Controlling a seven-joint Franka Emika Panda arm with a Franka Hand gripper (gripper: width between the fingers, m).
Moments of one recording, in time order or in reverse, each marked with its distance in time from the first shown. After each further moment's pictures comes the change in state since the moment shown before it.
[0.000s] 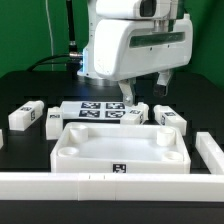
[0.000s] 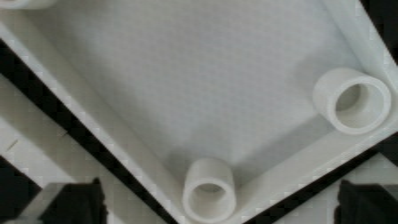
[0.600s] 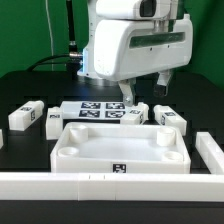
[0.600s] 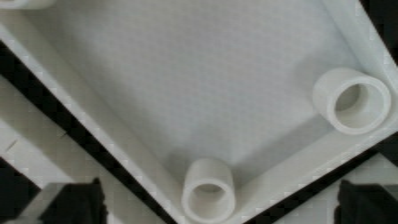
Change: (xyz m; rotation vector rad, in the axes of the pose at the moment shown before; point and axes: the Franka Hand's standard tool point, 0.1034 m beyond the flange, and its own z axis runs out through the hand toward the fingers) arm 0.000 0.000 0.001 -0.009 0.013 -0.042
